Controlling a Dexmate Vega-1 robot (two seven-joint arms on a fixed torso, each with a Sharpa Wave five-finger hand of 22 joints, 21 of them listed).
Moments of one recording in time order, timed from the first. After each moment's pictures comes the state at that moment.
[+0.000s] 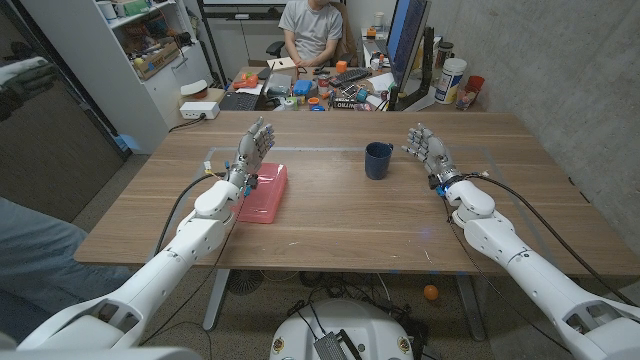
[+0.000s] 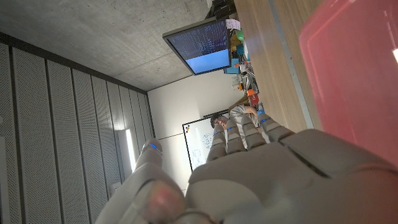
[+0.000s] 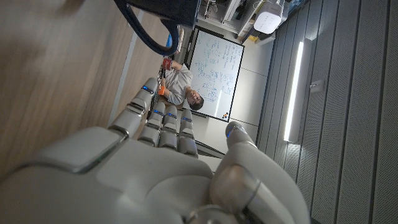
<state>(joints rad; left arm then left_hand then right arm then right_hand) 0.84 0.50 0.36 -1.31 -0.63 -0.28 -0.03 0.03 -0.03 0.46 -0.10 0.18 0.07 0.06 0.19 0.17 0.07 0.03 0.21 0.20 0.01 0.06 0.19 0.18 -0.02 0.02 0.19 0.17 -0.86 -0.51 -0.35 -1.32 0.65 0.27 0.02 0.24 0.08 0.37 -0.04 0.19 0.25 0.08 0.21 0.18 0.22 0.10 0.20 0.19 0.17 0.03 0.22 0.27 0.45 0.02 0.19 0.17</state>
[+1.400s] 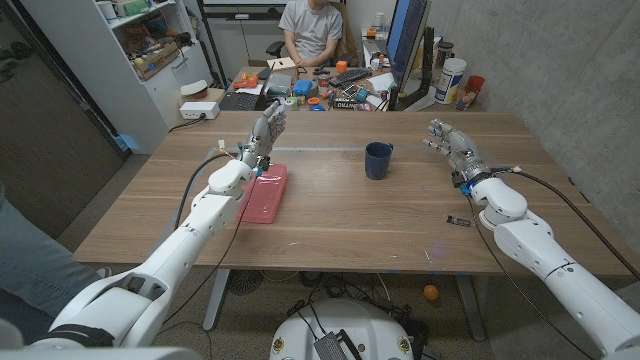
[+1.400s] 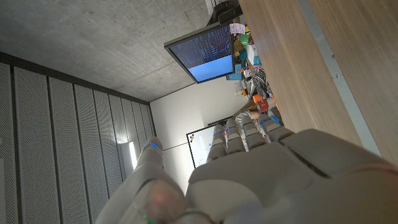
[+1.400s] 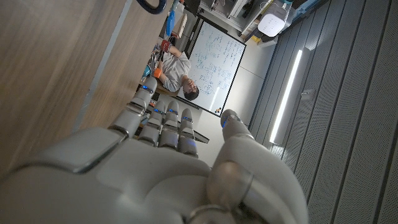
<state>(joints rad) 0.71 0.40 0.33 -1.24 -0.49 -0.18 -0.07 0.04 -0.02 0.46 -0.10 0.18 0.07 0.06 0.19 0.17 0.07 0.03 0.21 0.20 0.01 0.06 0.19 0.18 -0.03 0.03 0.19 0.17 -1.04 -0.63 -0.20 -1.61 0.56 0.18 -0.08 0.37 0.11 0.42 -0.13 0.19 0.27 0.06 0.21 0.18 0.28 0.09 0.21 0.19 0.19 0.04 0.22 0.24 0.44 0.03 0.19 0.17</state>
